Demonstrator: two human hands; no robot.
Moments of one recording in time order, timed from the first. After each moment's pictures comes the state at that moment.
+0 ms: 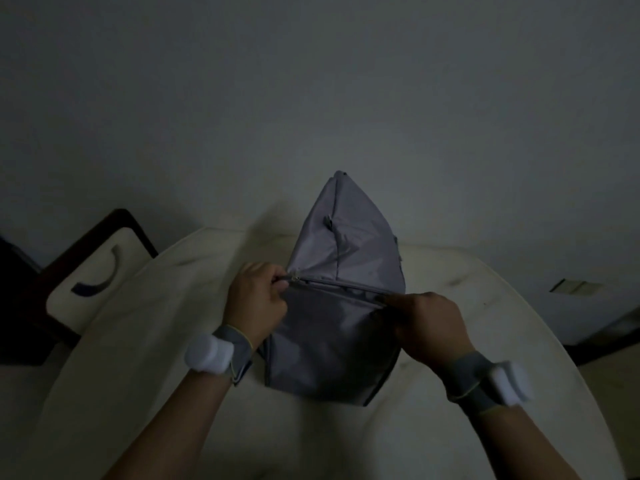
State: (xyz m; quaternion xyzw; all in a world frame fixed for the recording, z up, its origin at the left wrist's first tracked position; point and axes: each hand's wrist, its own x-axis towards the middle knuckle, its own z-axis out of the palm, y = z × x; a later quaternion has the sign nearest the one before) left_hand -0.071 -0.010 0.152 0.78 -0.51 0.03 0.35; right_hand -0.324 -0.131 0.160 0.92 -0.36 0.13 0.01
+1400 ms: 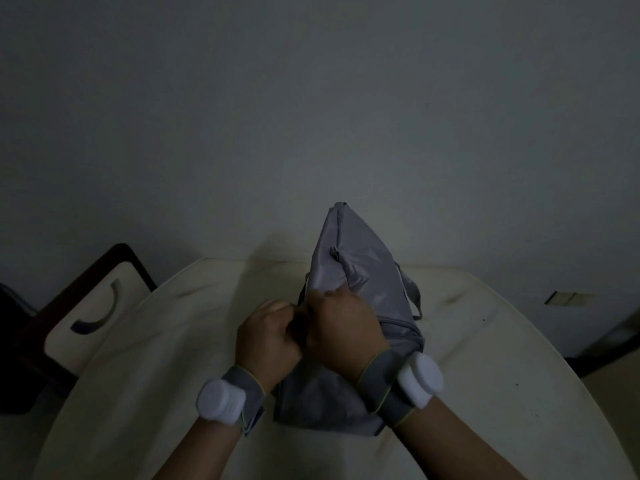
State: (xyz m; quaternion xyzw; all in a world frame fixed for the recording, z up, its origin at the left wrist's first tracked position) left_hand -0.088 0.011 0.161 0.74 -0.56 0.03 0.38; right_hand -0.204 -0.053 0.213 0.94 -0.30 0.17 -0.02
